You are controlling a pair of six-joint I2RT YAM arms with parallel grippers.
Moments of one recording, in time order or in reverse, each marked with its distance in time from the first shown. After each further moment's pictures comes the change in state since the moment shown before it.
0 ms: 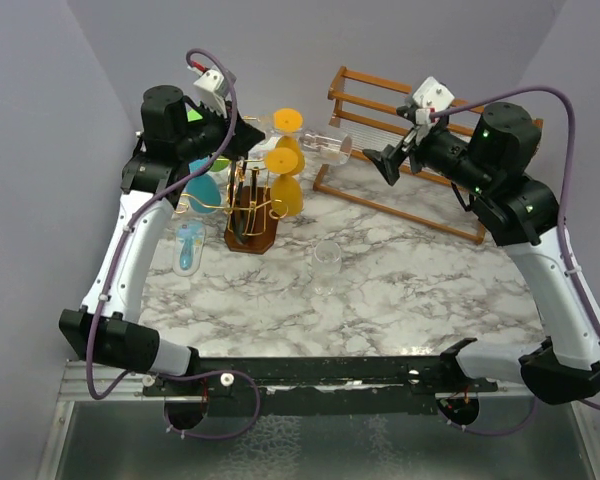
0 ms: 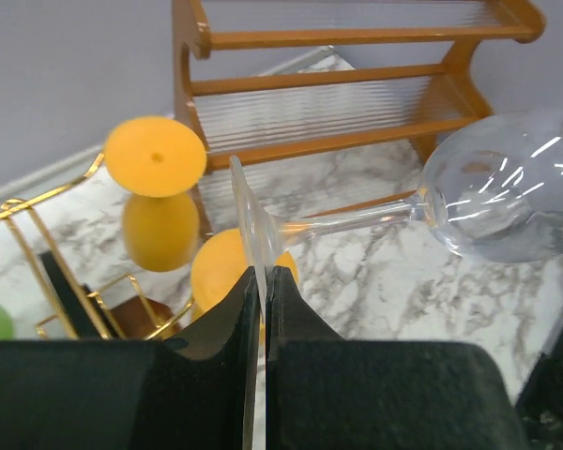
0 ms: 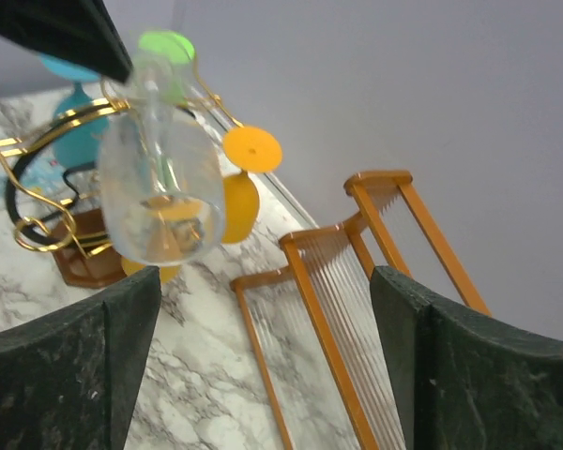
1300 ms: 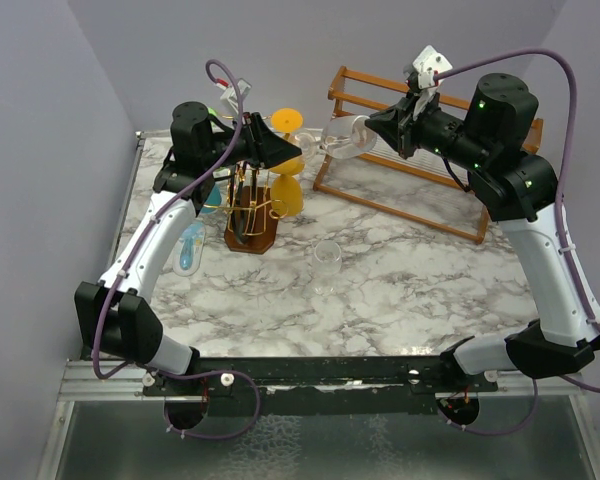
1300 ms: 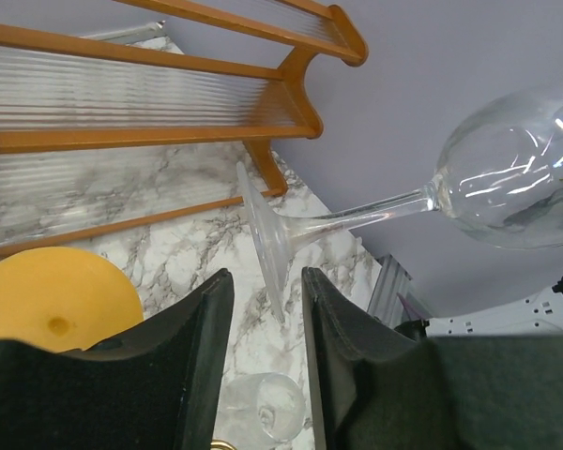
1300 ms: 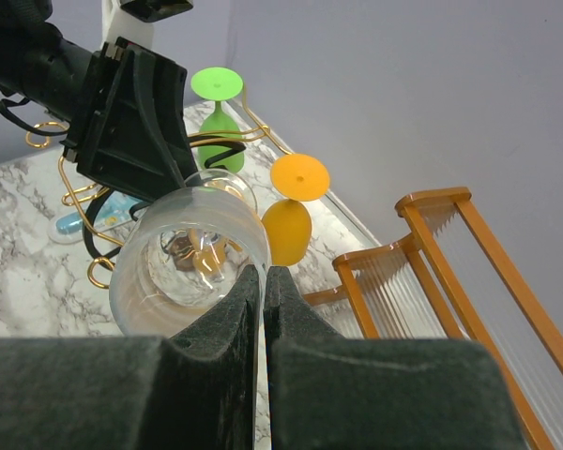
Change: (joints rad) left arm -0.070 0.043 -0.166 0.344 0.178 -0.409; right arm 0.000 0.132 0.191 -0.089 -0.083 0.137
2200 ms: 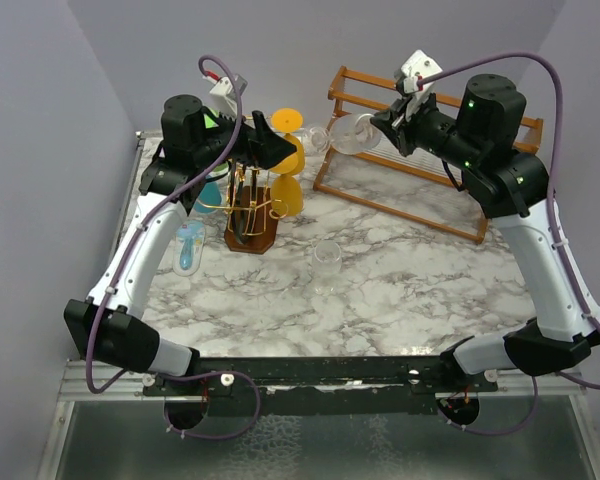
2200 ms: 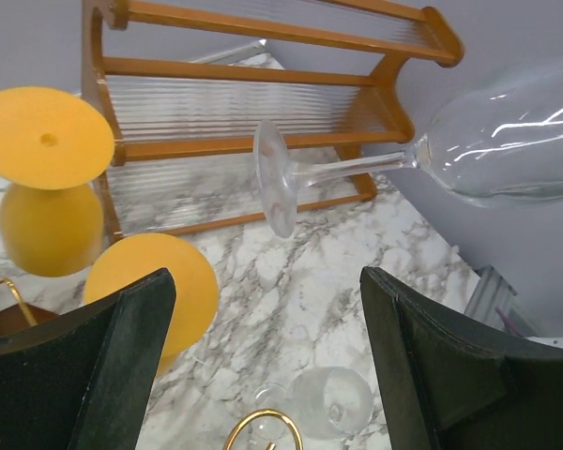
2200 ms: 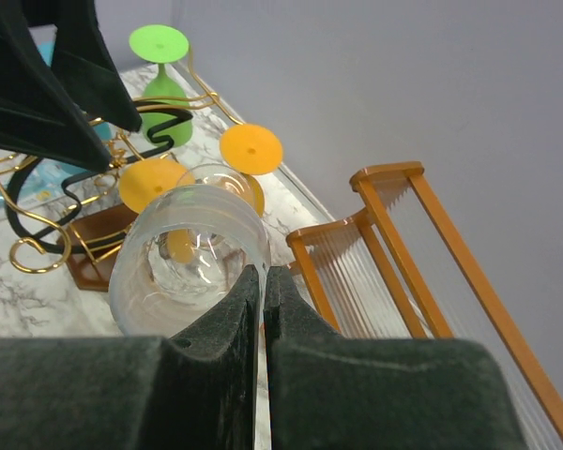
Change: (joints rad) left arm 0.000 -0.058 0.115 -0.285 -0.199 0.280; right arm 0.000 0.014 -0.024 -0.008 0.109 -0.117
